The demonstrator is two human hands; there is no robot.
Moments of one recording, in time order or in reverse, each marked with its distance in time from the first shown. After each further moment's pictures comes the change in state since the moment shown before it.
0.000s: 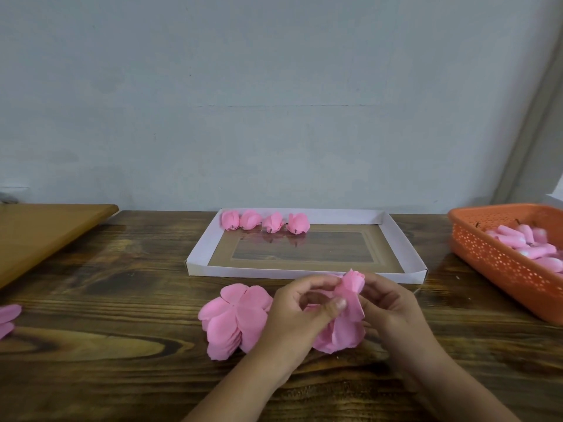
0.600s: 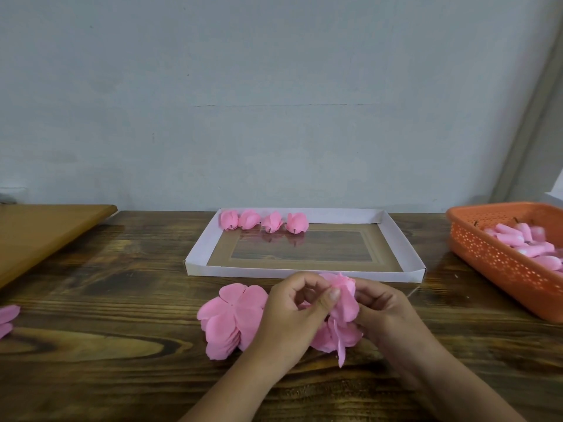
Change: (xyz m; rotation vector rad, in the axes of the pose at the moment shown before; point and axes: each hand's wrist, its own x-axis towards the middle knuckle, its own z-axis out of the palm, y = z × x) left_hand 0.001 -0.001 -0.004 0.095 0.012 0.112; right_hand 0.003 0.004 -0.003 0.047 -0.141 0.131
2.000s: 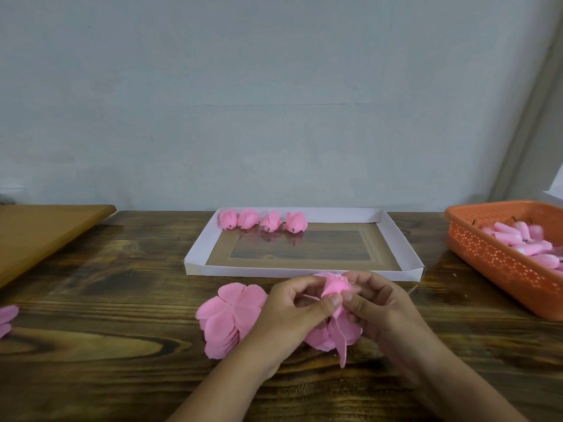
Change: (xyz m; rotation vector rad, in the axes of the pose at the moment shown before) left_hand 0.003 0.001 -0.008 -0.101 -0.147 -0.256; right_hand -0.003 -0.011 0.004 0.138 0.099 0.019
